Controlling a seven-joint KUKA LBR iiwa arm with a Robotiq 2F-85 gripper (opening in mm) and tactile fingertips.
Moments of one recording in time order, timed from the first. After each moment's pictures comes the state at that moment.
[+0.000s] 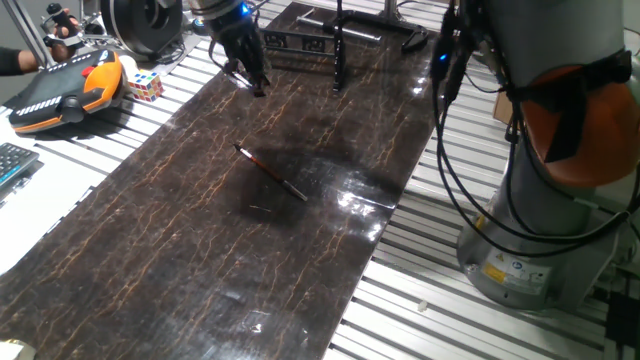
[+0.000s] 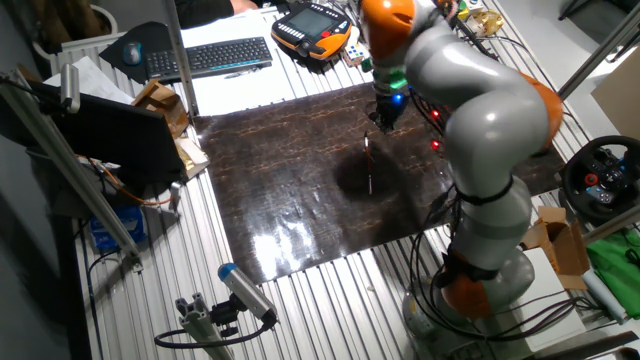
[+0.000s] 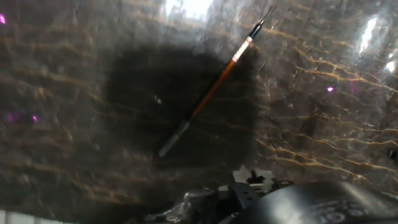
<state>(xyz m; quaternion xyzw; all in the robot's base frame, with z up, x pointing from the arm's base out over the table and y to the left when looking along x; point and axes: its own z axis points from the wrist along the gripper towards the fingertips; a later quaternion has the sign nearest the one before) 0.515 0.001 0.236 0.17 -0.97 0.07 0.16</state>
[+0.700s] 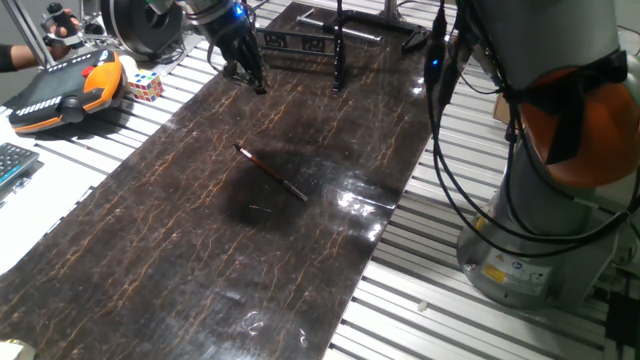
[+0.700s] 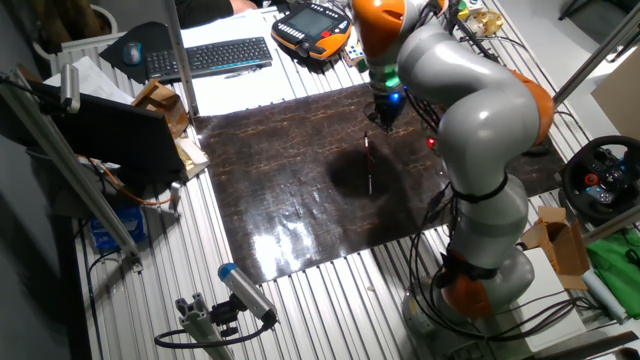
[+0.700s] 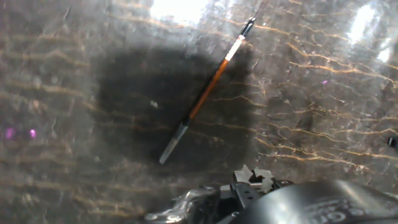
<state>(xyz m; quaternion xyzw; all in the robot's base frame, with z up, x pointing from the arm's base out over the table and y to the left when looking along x) 0.515 0.000 0.236 0.11 -0.98 0.07 0.12</state>
